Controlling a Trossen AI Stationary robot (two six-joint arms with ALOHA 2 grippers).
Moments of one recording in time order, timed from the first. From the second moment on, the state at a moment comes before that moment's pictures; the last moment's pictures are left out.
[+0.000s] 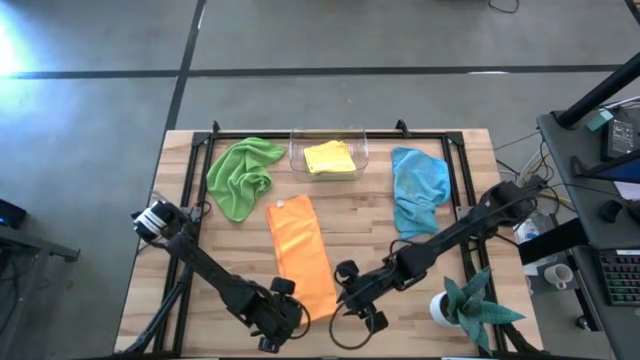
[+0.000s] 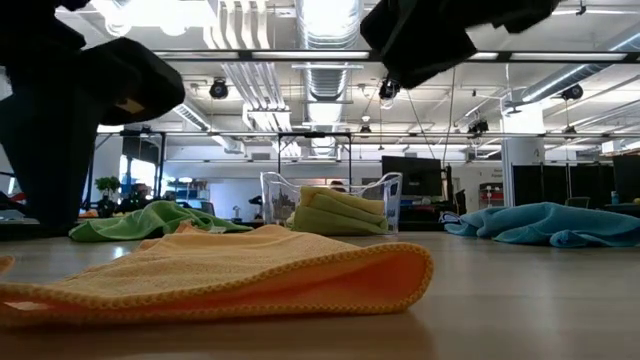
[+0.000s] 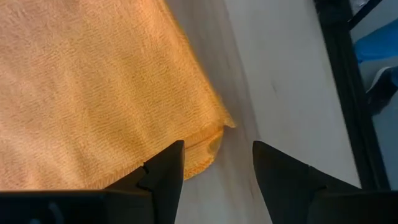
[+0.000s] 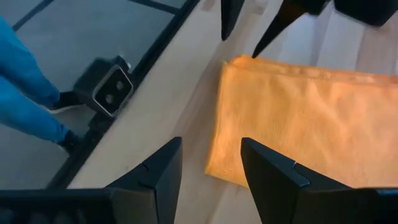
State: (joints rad) left arm -0.70 1.89 1.26 -0.47 -0.15 -0.48; right arm 0.51 1.80 1.14 -0.09 -0.03 0.07
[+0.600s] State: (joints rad) left arm -0.70 1.92 1.25 -0.44 -0.22 -0.34; right arm 0.51 1.96 1.15 0.01 -0.02 0.05
